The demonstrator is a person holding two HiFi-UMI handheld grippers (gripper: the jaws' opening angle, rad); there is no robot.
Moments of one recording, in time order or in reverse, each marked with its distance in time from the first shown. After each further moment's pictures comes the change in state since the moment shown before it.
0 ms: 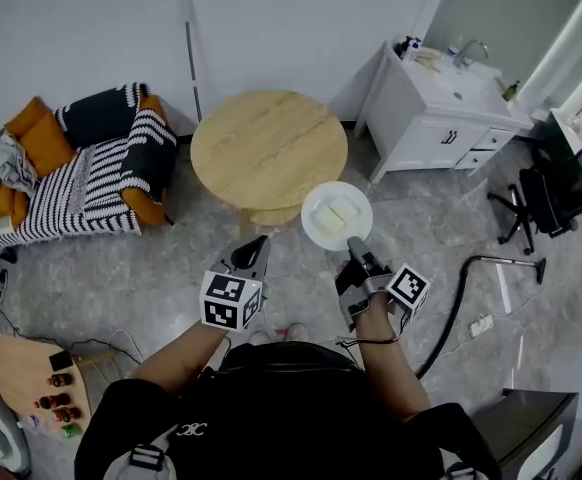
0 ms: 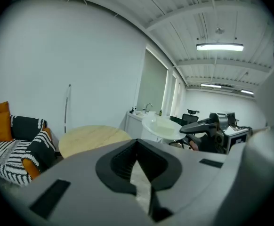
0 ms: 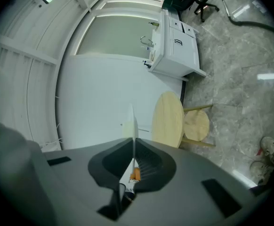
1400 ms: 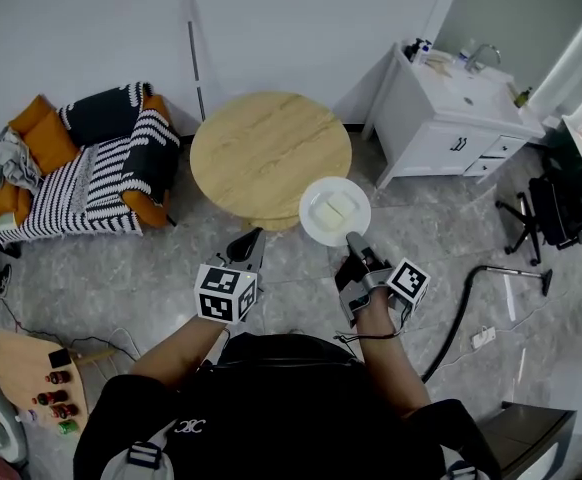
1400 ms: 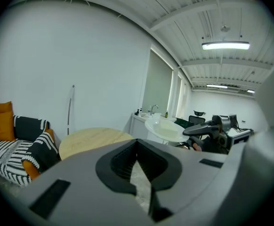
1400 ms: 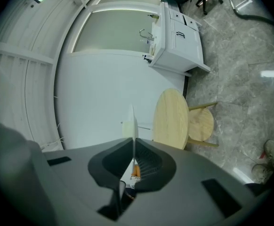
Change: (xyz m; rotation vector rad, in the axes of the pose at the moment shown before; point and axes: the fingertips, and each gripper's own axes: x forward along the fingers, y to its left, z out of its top) left arm 0.047 0.023 0.018 -0.020 -0.019 0.059; right arm 0.045 -0.008 0.037 0.017 0.064 0.018
